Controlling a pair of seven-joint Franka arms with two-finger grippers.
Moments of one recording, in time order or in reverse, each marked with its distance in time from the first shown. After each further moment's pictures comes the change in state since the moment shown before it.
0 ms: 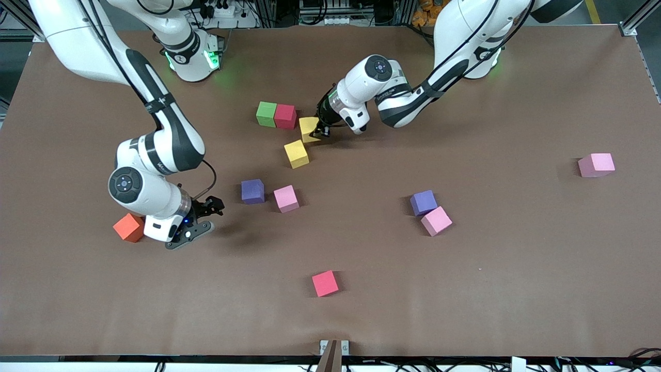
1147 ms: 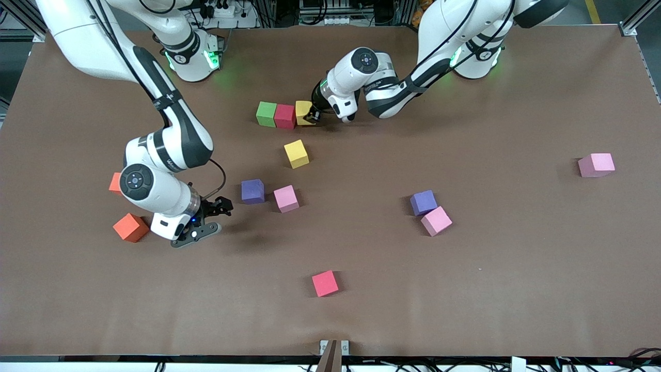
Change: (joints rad) left arm -0.093 0.057 0.001 -0.007 0.008 -0.002 0.069; right arm 0.035 0.000 0.000 0.009 0.001 -0.001 0.103
